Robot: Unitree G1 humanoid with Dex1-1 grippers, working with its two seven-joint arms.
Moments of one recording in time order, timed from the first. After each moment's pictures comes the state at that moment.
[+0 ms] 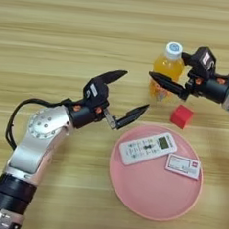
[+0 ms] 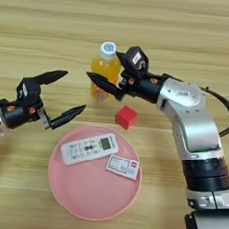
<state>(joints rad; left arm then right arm) -0.18 0.29 -0.19 -0.05 -0.26 -0.06 -0.77 -0.44 -0.40 0.09 -0.15 0.26 0.34 0.86</state>
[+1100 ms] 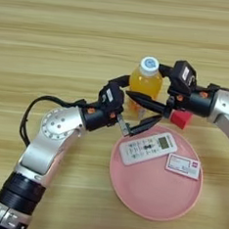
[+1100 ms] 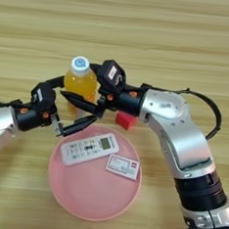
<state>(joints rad) -0.21 0.27 -0.26 -0.07 -0.24 -0.05 -0.79 -0.39 -0.38 0.20 -0.36 0.30 0.41 0.83</state>
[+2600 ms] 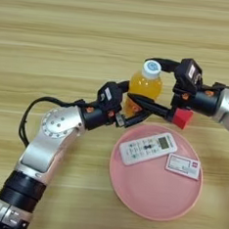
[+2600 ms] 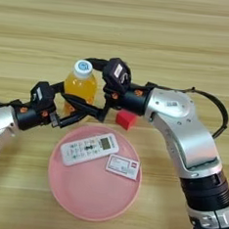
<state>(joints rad) -0.21 0.26 -0.24 -0.03 -0.24 -0.05 -0.79 -0.39 -0.42 0.17 -0.36 0.36 0.42 0.83</state>
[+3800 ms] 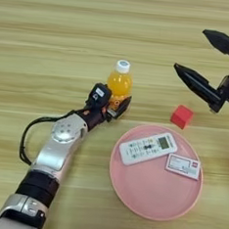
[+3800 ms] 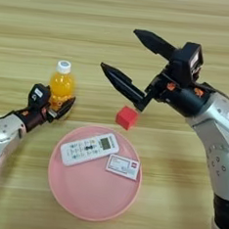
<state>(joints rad) -0.26 0.13 -0.13 0.37 -0.07 -0.12 -0.39 -0.22 -0.46 -0.16 -0.52 0.65 0.39 0.76</state>
